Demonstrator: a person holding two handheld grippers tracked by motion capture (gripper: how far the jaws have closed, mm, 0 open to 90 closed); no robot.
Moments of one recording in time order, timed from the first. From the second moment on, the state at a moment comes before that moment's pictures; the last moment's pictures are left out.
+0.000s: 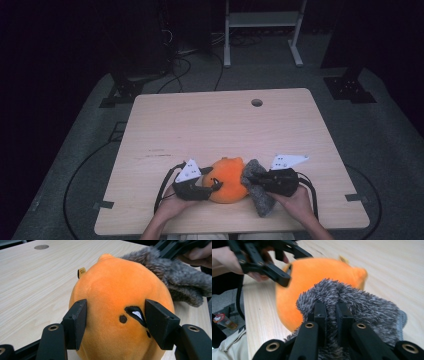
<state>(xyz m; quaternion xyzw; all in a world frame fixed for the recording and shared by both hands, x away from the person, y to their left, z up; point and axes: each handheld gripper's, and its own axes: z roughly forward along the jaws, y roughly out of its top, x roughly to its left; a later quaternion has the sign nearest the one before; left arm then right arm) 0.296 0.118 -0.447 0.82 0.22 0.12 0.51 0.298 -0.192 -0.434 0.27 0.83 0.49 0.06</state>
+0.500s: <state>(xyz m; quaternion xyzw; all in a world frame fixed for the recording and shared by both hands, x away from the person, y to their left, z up) 0.292 0.114 -0.440 0.82 0.19 0.11 0.52 0.303 -0.185 -0.421 0.27 0.81 0.51 0.07</state>
